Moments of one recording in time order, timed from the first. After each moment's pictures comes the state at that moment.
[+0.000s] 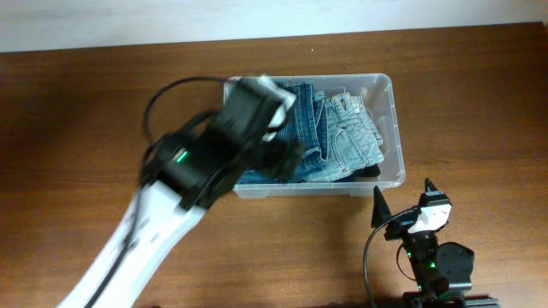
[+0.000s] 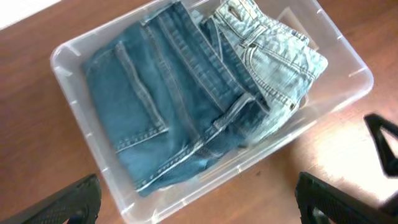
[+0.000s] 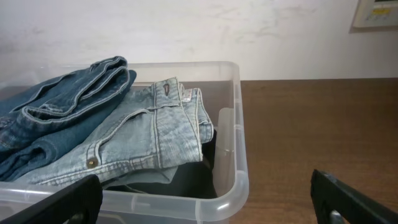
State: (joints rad) left arm -0.67 1.48 1.69 -1.12 -0.06 -0.10; right arm -0.04 0.01 0.05 -0.15 -0.13 0.04
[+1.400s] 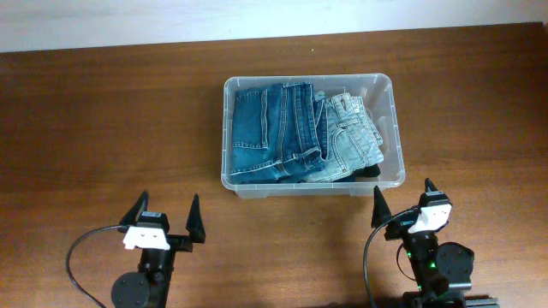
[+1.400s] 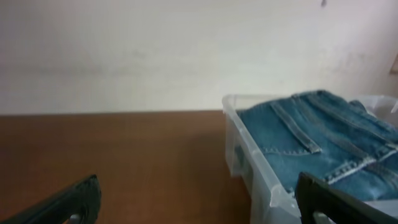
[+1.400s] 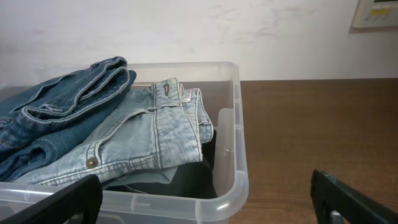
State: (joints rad) left arm -0.14 0.04 0.05 0.01 0.01 -0.06; right arm -0.04 0.01 0.05 -0.15 -0.13 0.04
